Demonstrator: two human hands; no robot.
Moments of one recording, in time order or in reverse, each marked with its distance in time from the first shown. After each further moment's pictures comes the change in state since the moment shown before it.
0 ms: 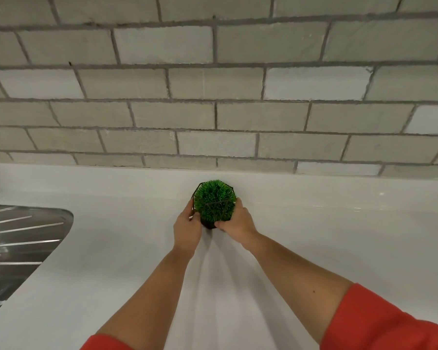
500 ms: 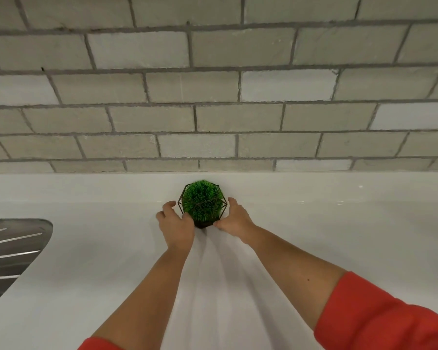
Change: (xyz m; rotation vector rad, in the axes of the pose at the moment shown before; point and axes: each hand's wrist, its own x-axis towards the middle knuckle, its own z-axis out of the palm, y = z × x) left_hand -0.003 0.007 0.019 0.144 0.192 -0.013; right_hand -0.012 0.004 -0.039 -0.042 -0.080 0.056
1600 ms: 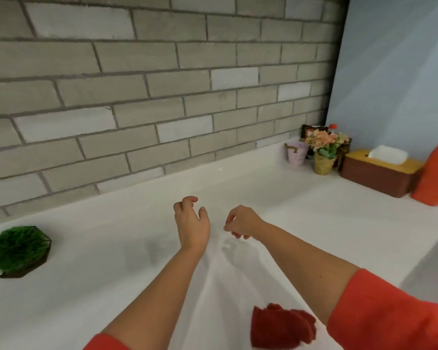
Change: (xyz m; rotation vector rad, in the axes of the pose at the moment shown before) left_hand -0.335 0.159 0.193 -0.101 -0.516 0.519; right_hand -0.253 0.212 -0.291 -0.116 0.271 0.304
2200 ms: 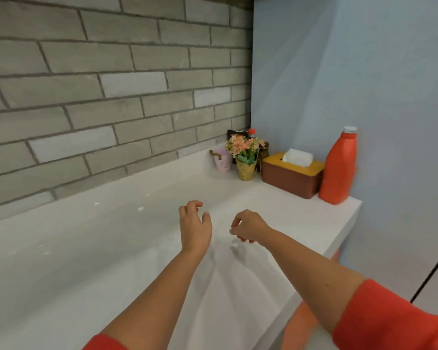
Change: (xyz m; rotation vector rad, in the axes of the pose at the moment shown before) left_hand -0.049 0.113 0.215 -0.040 -0.286 0.042; right_hand -0.018 0.206 -0.152 0.056 0.178 0.177
